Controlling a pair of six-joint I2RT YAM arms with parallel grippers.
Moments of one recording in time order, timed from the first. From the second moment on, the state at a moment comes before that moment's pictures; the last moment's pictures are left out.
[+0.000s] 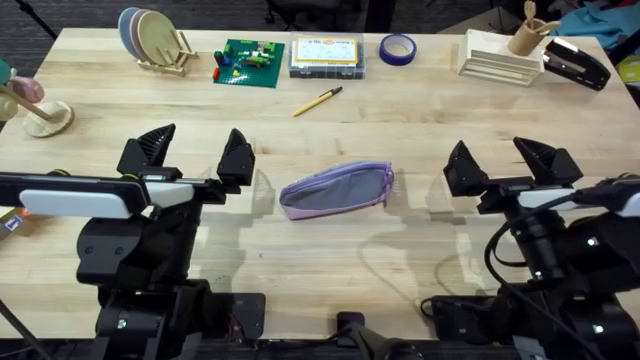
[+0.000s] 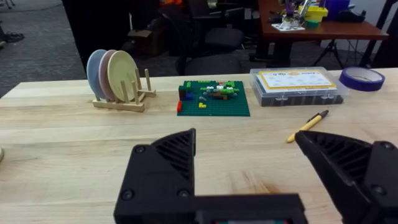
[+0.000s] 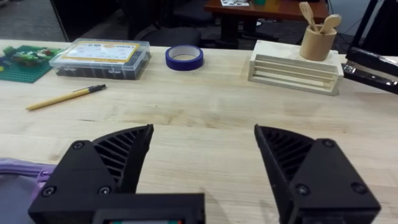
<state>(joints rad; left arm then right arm) 0.00 0.00 0.01 -0.02 0.01 -0.01 0.00 0.00 0.01 -0.09 -0.04 0.00</state>
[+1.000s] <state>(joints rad) 0.00 0.00 0.18 -0.28 0.01 0.03 0.00 0.03 0.16 -0.43 -0.14 0.00</state>
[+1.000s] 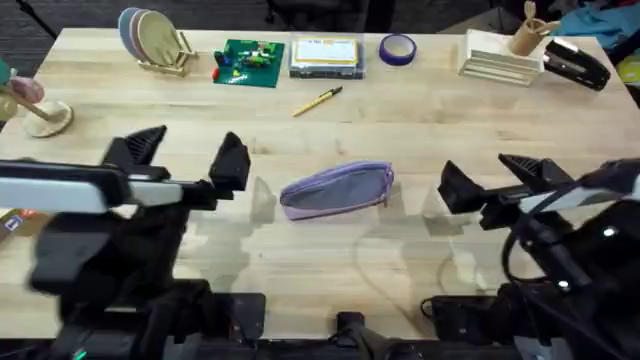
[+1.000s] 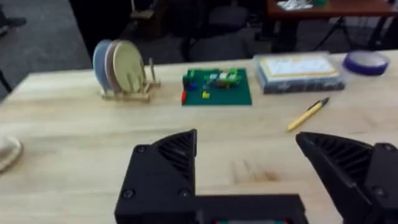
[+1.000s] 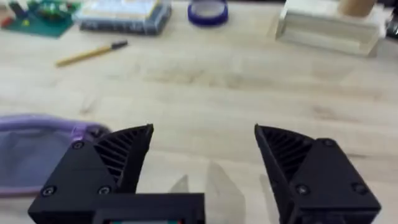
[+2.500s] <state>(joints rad) 0.00 0.60 0.90 -1.09 0.51 0.66 0.00 0.82 1.02 -0.94 -0.18 -0.11</state>
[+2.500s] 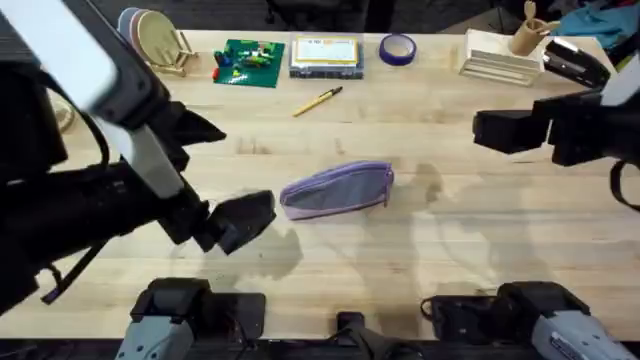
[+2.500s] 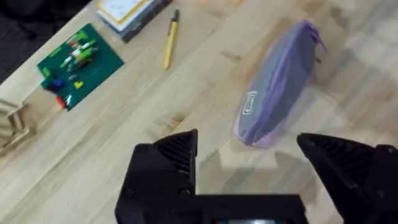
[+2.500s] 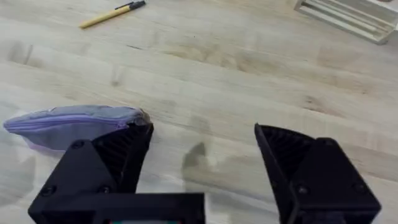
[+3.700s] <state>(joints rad) 0.00 0.60 0.78 -1.00 0.55 0.88 0.00 0.82 1.02 -1.06 -0.46 -0.02</state>
